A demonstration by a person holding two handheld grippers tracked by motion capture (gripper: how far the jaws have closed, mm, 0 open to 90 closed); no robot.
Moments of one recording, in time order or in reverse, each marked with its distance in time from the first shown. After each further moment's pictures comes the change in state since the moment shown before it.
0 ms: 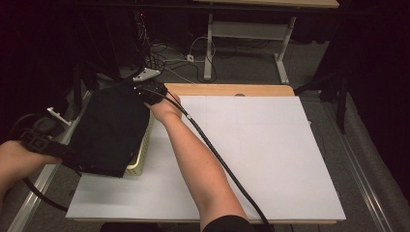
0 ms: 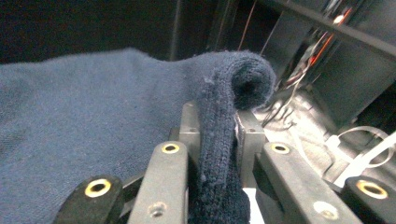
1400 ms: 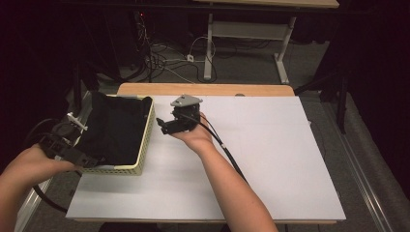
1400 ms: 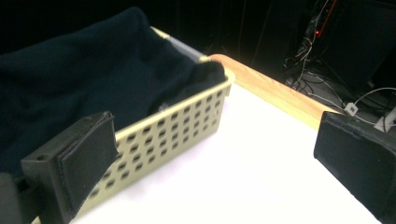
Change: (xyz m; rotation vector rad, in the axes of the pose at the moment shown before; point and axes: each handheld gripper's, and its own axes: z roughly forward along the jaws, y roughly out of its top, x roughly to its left) left arm -0.034 0.014 0.010 0.019 0.009 -0.024; right arm -0.004 -0.086 -0.094 -0.024 0.024 0.158
